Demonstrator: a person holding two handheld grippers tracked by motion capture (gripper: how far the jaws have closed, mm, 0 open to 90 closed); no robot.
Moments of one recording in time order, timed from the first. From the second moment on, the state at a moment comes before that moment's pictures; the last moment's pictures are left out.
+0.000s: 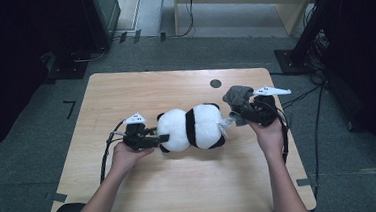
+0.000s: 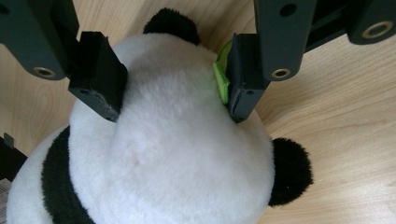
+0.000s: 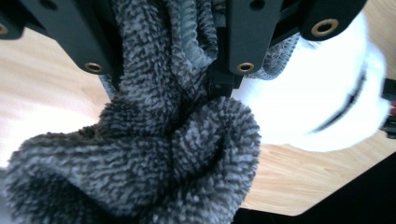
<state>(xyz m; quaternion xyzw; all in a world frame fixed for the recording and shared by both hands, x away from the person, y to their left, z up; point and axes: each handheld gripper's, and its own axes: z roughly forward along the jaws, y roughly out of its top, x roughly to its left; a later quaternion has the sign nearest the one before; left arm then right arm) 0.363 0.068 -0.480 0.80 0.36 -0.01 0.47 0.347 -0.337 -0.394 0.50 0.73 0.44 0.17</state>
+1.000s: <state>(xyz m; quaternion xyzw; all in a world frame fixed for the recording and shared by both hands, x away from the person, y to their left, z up) 0.365 0.066 -0.484 0.79 0.37 0.00 0.49 0.396 -0.169 -0.402 0.38 0.84 0.37 0.05</state>
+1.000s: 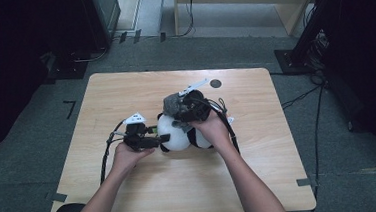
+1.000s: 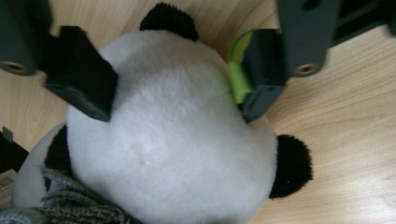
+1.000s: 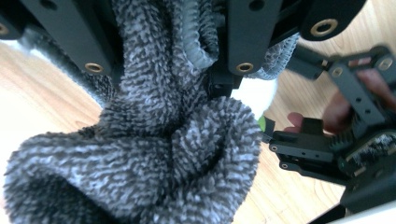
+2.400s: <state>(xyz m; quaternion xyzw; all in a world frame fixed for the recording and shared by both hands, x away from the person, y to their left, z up) 0.367 0.065 -0.487 0.80 0.36 0.00 0.49 0.426 -0.122 -0.397 0.35 0.88 0.33 0.03</state>
